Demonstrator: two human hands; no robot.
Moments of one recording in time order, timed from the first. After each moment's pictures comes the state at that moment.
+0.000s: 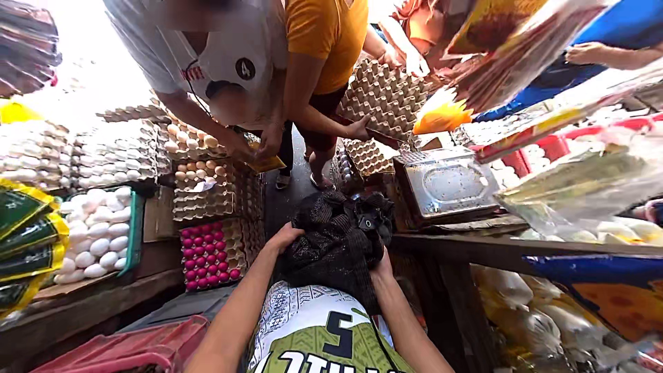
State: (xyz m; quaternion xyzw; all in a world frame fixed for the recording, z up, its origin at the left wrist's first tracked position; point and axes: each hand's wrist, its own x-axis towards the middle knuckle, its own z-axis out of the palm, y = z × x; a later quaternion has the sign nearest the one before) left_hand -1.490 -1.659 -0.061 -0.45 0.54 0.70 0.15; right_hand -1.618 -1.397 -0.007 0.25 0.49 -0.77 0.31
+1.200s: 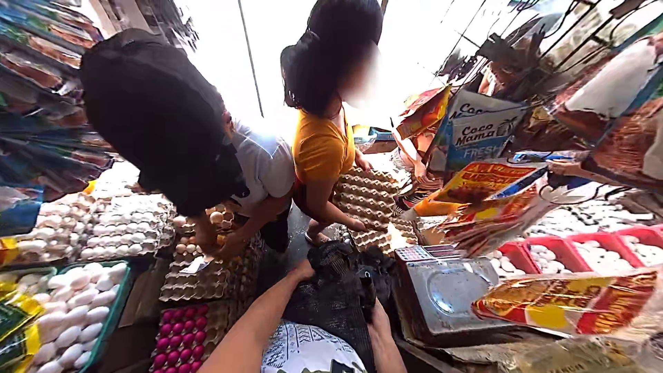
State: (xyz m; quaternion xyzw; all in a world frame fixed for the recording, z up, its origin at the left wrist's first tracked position) left_hand -1.701 -1.760 -0.073 -0.38 0.77 0.39 0.34; right_hand -1.753 -1.500 -0.011 0.29 0.50 -0.76 0.30
